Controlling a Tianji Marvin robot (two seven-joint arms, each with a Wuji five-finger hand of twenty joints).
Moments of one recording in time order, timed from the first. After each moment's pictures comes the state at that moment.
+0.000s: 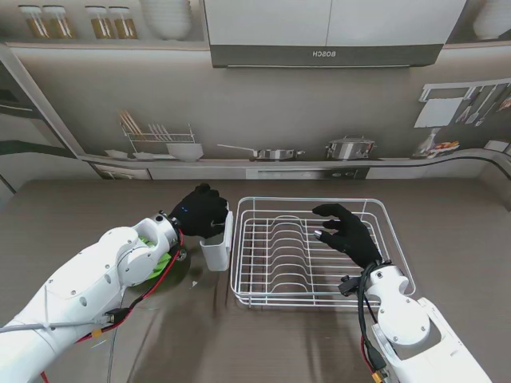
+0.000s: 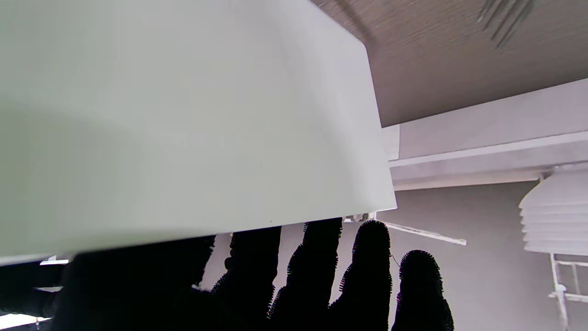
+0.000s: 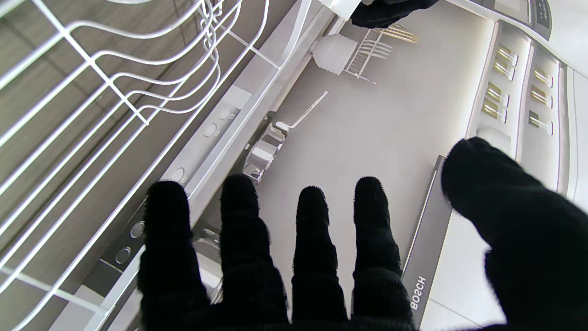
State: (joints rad) left arm 1.04 -1.07 -0.85 -1.16 0.94 -0.34 0.17; right arm -1.56 -1.17 1.30 -1.52 -0.17 -0.24 -0.12; left_hand 0.80 -0.50 0.71 -0.12 0.86 0.16 0.97 0.68 0.72 0.27 0.16 0.40 0.39 0.30 0.23 0.41 0.13 0.25 0.20 0.56; right_hand 0.28 -0.64 1.09 -0.13 0.38 -0.12 0.77 0.28 0.43 0.01 0.63 0.33 0.62 0.23 0.20 0.27 0.31 0.41 0.63 0.58
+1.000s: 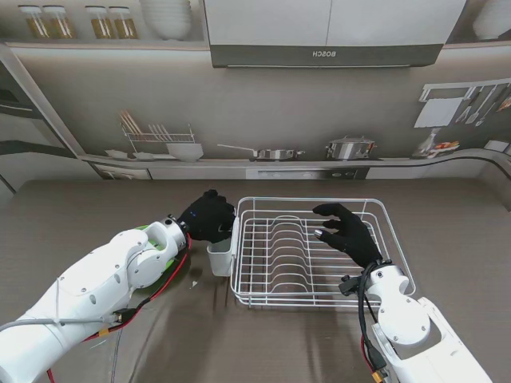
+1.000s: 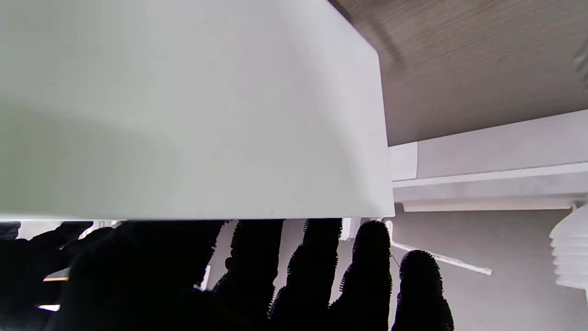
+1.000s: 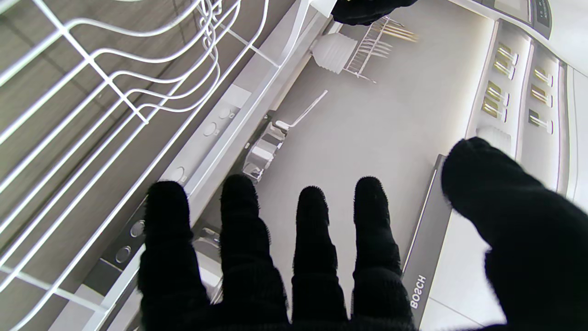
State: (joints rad) left arm 1.00 -1.09 -0.77 -1.11 0.89 -0.32 0.18; right arm -1.56 -1.17 1.30 -1.52 -0.17 -0.24 -0.12; left_hand 0.81 -0.50 0.71 -0.12 0.86 0.16 0.97 0.68 0.72 0.27 0.16 0.40 0.39 0.30 0.23 0.41 0.13 0.25 0.20 0.56; right_hand 0.28 -0.64 1.09 -0.13 0.38 -0.12 0.77 0.28 0.43 0.01 0.63 0.33 0.62 0.23 0.20 0.27 0.31 0.41 0.63 0.59
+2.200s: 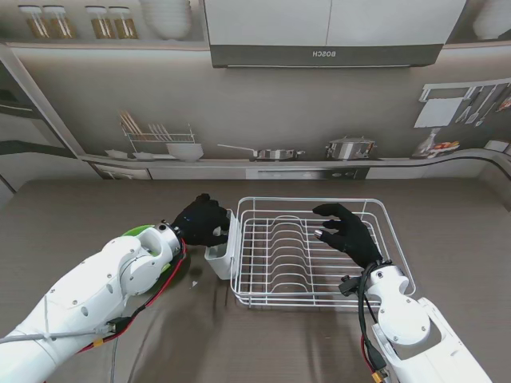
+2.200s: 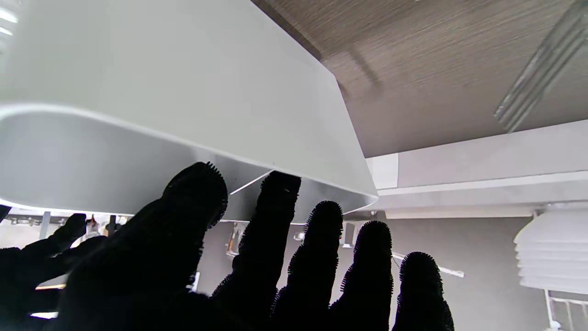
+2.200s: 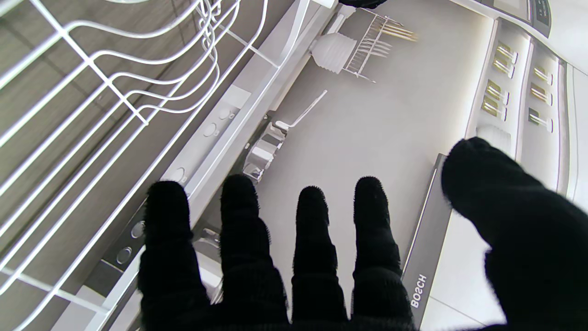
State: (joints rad) left arm 1.09 -1.07 -0.86 -1.19 0.93 -0.29 0.12; right arm -1.56 -1.17 1.30 -1.52 -0.16 -0.24 -0.12; left_hand 0.76 -0.38 0.56 -0.08 0.84 0.23 0.36 0.54 0.71 0.28 0.14 0.39 0.39 0.32 0.23 0.41 0.12 0.25 0.20 0.56; right_hand 0.28 -0.64 1.09 -0.13 0.38 -0.12 0.77 0.28 0.43 0.01 0.63 0.33 0.62 0.23 0.20 0.27 0.31 0.41 0.63 0.60
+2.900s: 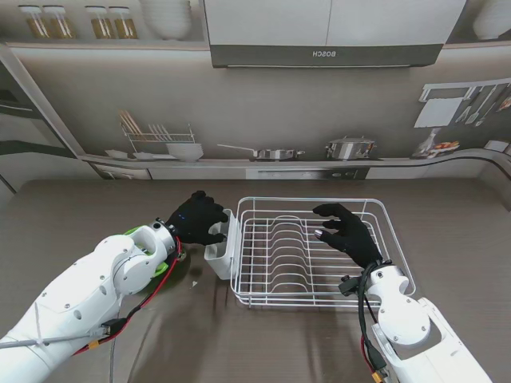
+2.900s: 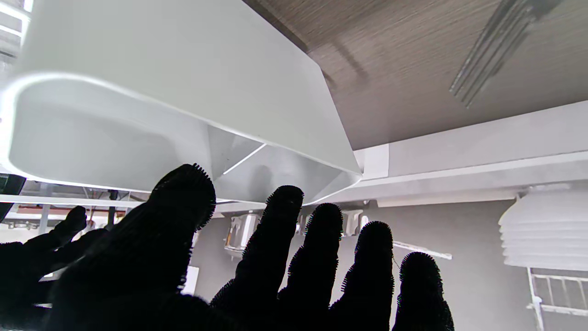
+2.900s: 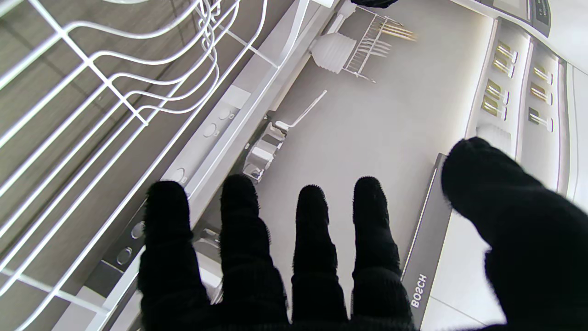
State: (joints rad) left arm 1.13 -1.06 -0.93 -1.25 0.98 -0.30 0.09; right arm -1.56 -1.17 1.30 -1.52 -0.16 -0.24 -0.12; left_hand 0.72 -0.37 0.53 -0.06 0.75 0.27 0.21 0.43 0.70 0.28 0.14 0.39 0.39 0.32 0.23 0.41 0.12 0.25 0.20 0.56; right_hand 0.28 -0.64 1.09 -0.13 0.38 -0.12 0.77 0.28 0.44 0.01 0.63 0.33 0.62 0.23 0.20 0.27 0.31 0.41 0.63 0.60
